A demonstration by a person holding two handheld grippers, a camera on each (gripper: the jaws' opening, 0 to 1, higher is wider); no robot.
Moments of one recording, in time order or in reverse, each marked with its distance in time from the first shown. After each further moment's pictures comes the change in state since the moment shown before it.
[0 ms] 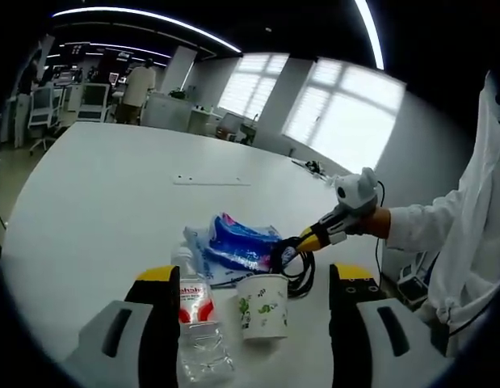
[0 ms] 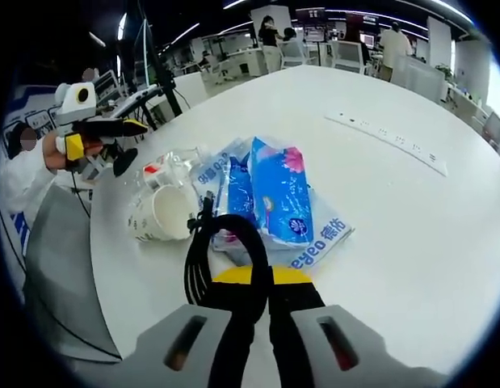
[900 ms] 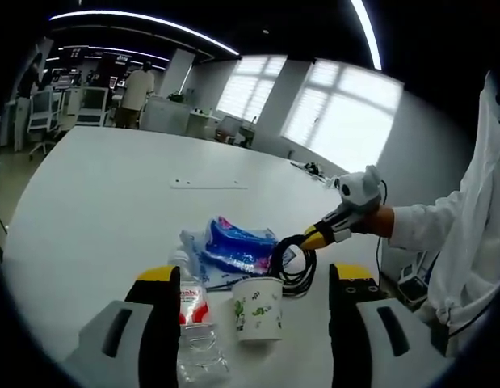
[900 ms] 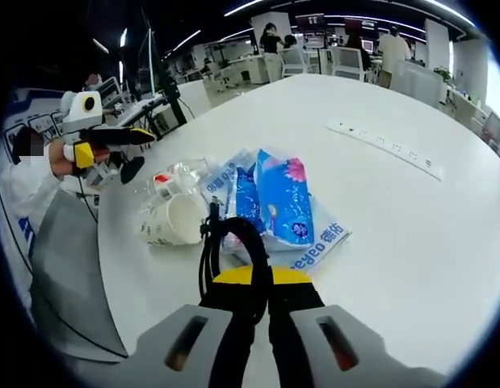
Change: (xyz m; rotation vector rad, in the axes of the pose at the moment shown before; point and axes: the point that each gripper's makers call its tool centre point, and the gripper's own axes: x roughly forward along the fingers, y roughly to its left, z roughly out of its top) left arm -0.002 -0.010 0.005 0.016 -0.011 -0.001; right arm -0.019 0.007 0.009 0.005 -0.043 0.012
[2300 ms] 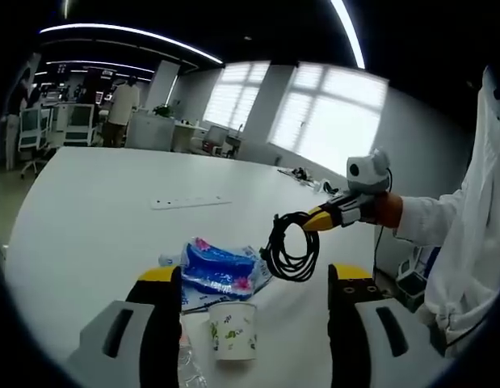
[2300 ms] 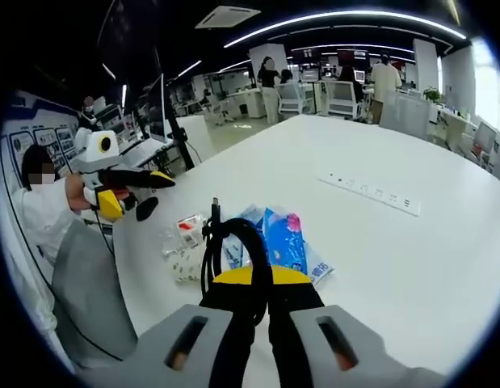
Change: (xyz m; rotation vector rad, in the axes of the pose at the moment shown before) left arm 0.009 -0.042 0.028 0.074 -0.039 -0.051; right arm -0.072 0.017 0.058 0.002 -0.193 -0.020
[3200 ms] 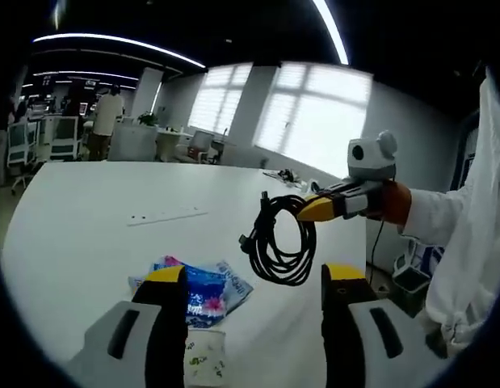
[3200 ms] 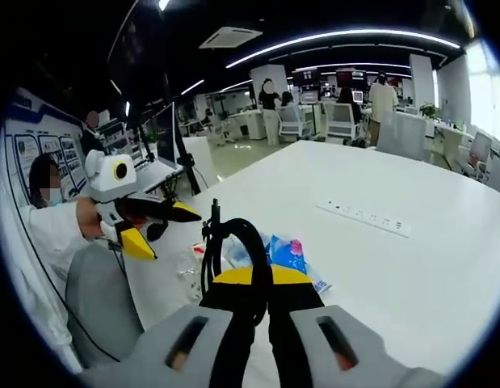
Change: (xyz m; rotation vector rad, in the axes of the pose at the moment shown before) left arm 0.034 -0.047 0.016 0.051 -0.020 -0.055; right arm -0.041 0.019 0.034 -0.009 -0.116 -0.002
